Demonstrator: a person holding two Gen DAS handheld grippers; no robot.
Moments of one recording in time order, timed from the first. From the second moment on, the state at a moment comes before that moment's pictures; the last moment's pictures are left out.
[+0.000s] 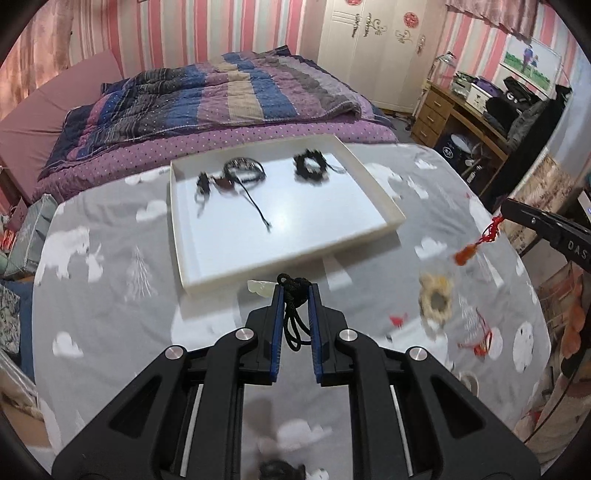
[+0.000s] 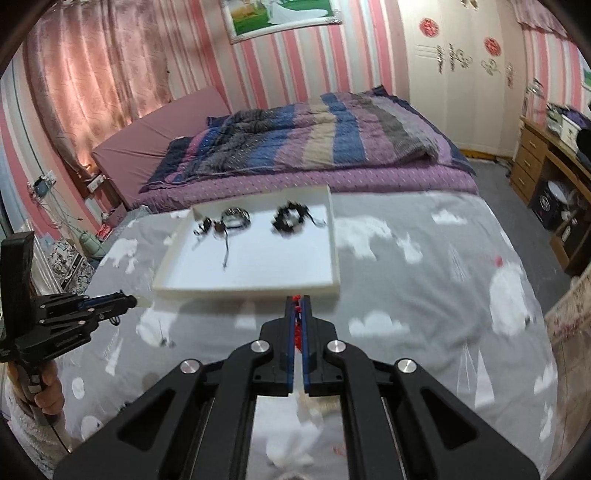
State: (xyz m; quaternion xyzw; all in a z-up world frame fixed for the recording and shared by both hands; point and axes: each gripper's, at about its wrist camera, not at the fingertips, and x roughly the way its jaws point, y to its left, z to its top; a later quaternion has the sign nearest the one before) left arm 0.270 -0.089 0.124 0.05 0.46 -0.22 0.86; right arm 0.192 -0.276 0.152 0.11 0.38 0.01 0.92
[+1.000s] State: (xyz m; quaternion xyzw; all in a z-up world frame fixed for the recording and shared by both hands) left arm 0.480 -0.112 0.013 -0.02 0.52 -0.18 0.83; right arm 0.448 -0.252 0.017 0.06 0.51 0.01 0.86
